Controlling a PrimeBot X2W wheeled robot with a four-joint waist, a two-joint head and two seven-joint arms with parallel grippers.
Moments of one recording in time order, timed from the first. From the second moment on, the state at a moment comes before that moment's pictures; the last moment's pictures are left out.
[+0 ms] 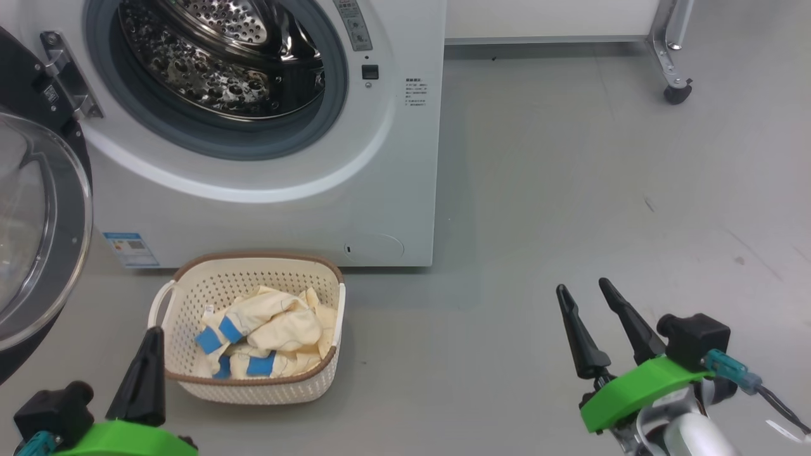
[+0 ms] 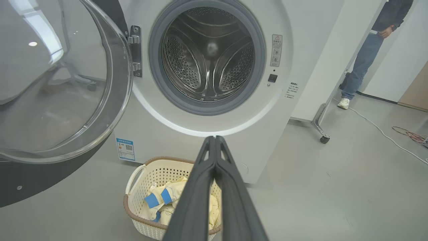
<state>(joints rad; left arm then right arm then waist) -0.01 0.40 -0.26 0.08 -0.63 0.07 -0.22 -0.04 -0.09 0.24 0.18 0.37 0.13 -0.20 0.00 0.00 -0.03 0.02</state>
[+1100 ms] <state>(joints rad) 0.03 0.37 -0.26 0.09 -0.60 0.03 -0.25 -0.04 -0.07 0.23 0.19 0.35 0.13 -0.20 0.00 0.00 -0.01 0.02</state>
